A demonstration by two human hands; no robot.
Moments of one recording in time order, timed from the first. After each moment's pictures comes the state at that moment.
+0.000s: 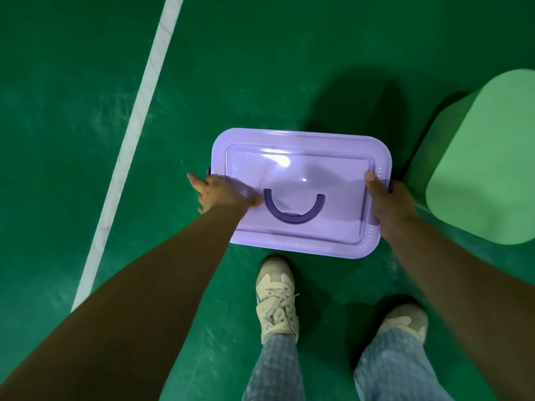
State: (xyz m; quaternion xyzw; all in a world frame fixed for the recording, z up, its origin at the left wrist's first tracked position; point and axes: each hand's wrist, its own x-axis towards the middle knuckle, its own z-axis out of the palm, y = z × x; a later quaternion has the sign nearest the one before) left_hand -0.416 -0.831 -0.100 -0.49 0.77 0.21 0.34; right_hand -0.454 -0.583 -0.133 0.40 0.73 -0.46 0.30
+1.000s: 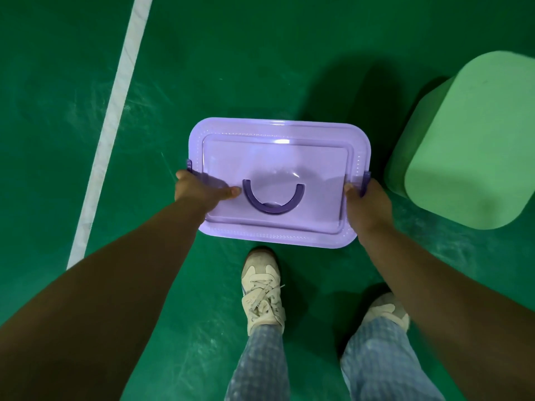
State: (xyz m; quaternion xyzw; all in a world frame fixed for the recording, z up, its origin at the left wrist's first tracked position) left_hand -0.408 -0.845 -0.109 -0.54 0.72 0.30 0.31; right_hand -0.432 -0.576 -0.123 0.32 0.81 -0.38 0.31
